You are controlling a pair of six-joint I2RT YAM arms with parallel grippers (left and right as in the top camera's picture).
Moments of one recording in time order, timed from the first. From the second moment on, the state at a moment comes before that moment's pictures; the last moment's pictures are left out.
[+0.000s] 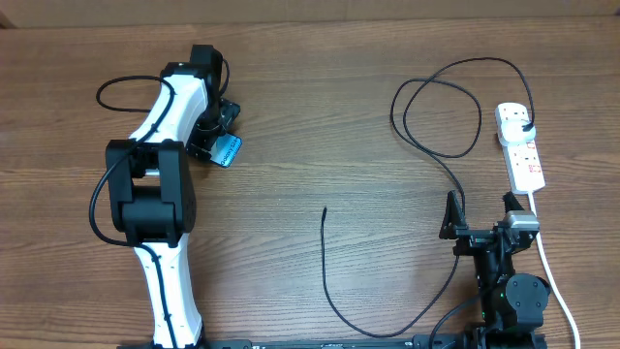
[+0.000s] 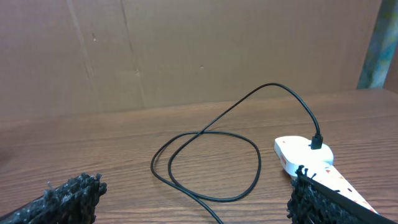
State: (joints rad) left arm -0.06 2.30 1.81 -1.03 -0.10 -1.18; right arm -0.03 0.01 0.02 -0.03 -0.03 0.10
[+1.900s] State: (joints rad) left arm 0.01 2.30 1.81 -1.03 -0.08 -1.18; right arm -0.03 0.01 0.02 -0.04 -0.03 0.10
